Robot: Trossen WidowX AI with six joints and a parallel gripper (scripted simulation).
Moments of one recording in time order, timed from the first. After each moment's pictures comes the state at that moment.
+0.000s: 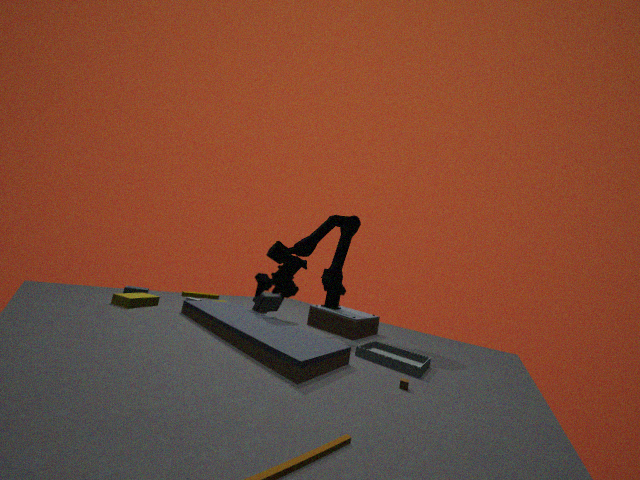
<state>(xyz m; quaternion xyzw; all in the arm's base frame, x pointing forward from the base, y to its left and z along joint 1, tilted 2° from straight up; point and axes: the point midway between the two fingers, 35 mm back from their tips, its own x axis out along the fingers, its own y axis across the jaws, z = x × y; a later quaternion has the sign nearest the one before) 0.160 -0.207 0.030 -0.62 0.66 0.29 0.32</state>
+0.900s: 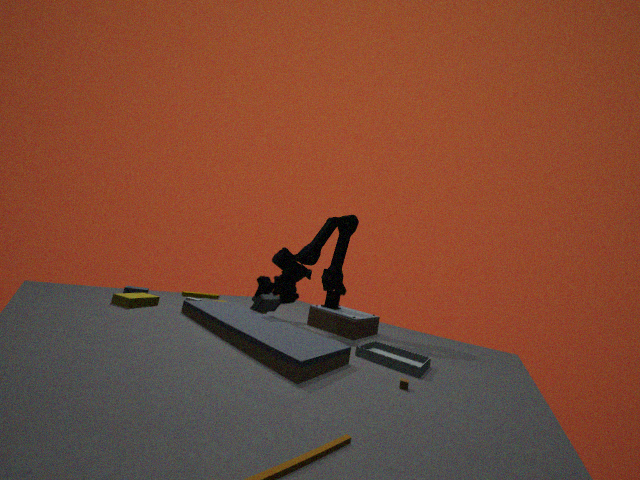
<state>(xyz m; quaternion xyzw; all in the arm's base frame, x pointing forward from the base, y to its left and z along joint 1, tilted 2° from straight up) 0.161 -0.203 0.025 -0.64 0.69 0.23 0.25</state>
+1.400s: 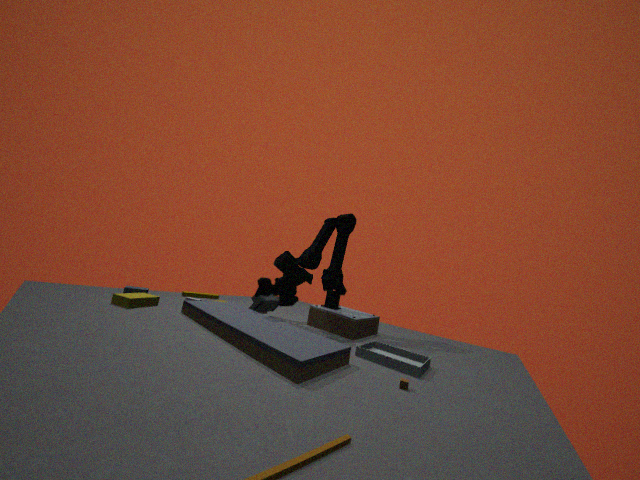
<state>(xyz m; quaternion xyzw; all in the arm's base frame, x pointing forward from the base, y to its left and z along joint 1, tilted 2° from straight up) 0.162 -0.202 0.023 -0.65 0.70 0.20 0.22</state>
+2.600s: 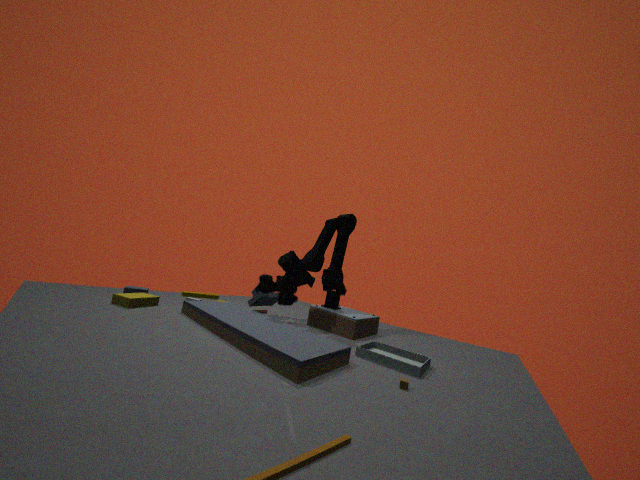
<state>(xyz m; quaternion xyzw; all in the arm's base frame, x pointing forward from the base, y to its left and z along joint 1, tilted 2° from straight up) 0.161 -0.204 0.039 -0.67 0.71 0.14 0.17</state>
